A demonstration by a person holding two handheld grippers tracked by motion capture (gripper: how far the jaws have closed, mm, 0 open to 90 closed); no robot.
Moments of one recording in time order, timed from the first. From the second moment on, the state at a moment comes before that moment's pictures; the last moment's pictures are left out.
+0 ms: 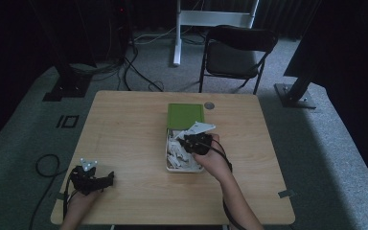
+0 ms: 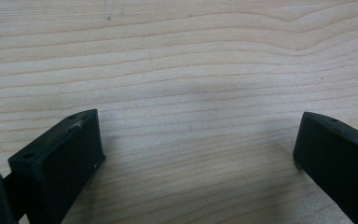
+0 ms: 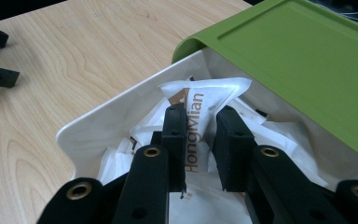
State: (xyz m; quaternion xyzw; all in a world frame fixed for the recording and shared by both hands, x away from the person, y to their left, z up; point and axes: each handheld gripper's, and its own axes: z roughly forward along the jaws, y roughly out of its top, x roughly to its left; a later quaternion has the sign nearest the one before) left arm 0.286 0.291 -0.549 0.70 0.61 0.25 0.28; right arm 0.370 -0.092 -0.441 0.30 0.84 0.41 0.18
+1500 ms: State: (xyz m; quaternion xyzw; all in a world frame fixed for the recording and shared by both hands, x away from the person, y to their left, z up) left arm 0.286 0.291 -0.549 0.70 0.61 0.25 0.28; right arm 0.384 -0.205 -0.430 0.44 0.75 0.42 0.27
